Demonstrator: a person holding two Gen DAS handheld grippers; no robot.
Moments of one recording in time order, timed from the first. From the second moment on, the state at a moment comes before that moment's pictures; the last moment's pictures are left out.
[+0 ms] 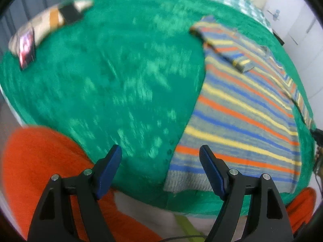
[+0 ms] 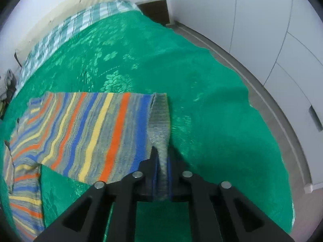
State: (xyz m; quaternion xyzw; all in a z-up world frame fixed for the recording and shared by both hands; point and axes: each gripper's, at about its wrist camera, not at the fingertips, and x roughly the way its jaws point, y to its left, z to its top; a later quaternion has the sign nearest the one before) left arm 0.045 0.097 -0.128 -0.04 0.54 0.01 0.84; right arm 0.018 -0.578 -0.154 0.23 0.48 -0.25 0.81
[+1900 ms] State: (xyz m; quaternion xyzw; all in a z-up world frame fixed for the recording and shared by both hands) left arm 0.302 0.134 -0.073 0.04 0.46 -0.03 0.89; right arm -0.005 -0.430 -0.082 0.16 0.47 -0.08 0.86
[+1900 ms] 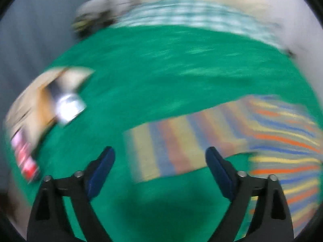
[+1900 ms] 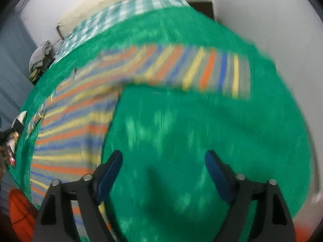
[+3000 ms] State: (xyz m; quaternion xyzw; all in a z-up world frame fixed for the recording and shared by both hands) left arm 0.449 -0.084 -0.183 0.24 0.47 -0.10 0.84; right arm 0.341 -0.372 -0.168 -0.10 0.55 0.02 0.83
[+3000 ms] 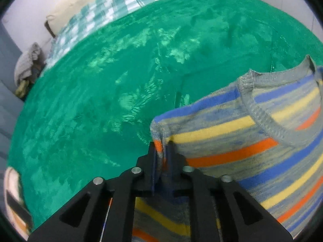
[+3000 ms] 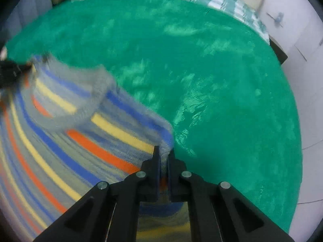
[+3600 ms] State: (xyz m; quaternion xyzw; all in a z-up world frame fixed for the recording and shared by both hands) left arm 0.167 0.020 -0.054 0.06 0.46 -0.15 0.87; right arm 0.039 -0.376 -0.048 0.01 0.46 0.01 0.89
